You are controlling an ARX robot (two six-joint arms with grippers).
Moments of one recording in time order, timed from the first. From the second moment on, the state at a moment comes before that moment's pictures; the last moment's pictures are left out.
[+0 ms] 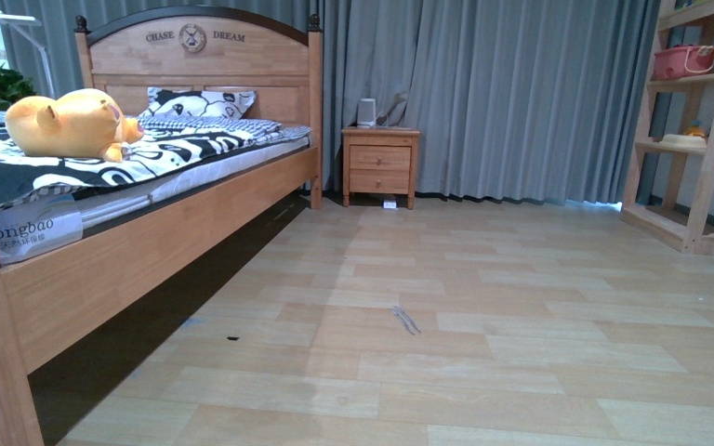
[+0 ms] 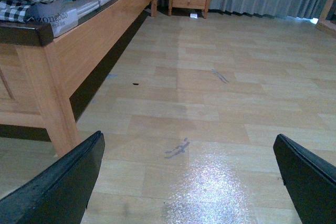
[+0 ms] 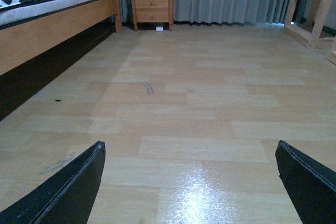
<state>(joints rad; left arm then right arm) 0.00 0.01 0.00 -0.01 0.00 0.00 0.00 0.00 0.01 0.00 0.00 0.00</state>
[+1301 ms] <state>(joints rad) 0.00 0.01 0.01 -0.01 0.00 0.00 0.00 0.00 0.01 0.00 0.00 0.00</state>
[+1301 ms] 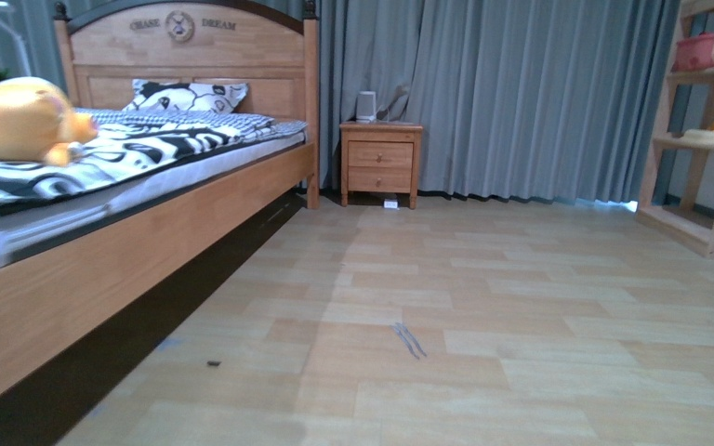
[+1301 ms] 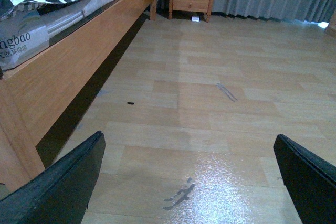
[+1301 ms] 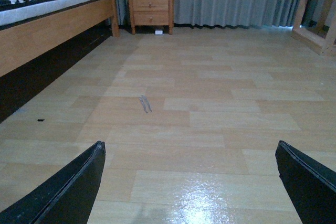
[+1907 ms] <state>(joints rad) 0.00 0.02 0.00 -0.01 -0.01 0.00 0.00 0.00 0.01 0.00 0.00 0.00</state>
